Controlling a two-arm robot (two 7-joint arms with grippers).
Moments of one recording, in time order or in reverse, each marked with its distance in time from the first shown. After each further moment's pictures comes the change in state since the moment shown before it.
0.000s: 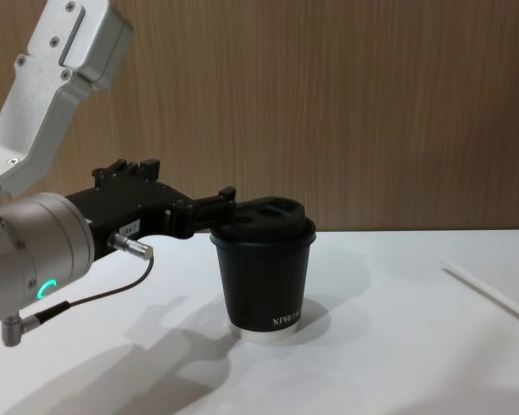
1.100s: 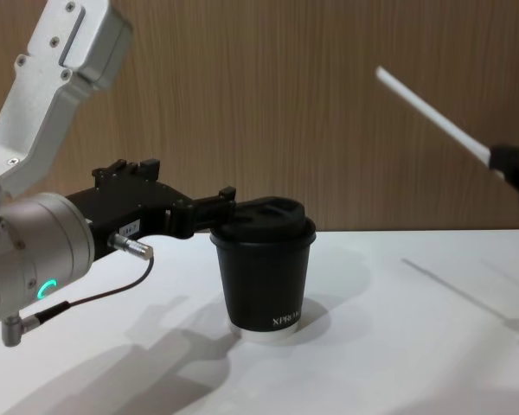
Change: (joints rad) left arm 0.000 0.000 0.000 0.000 0.000 0.000 0.000; right arm 0.061 -0.006 -0.003 -0.052 0.087 -0.283 0.172
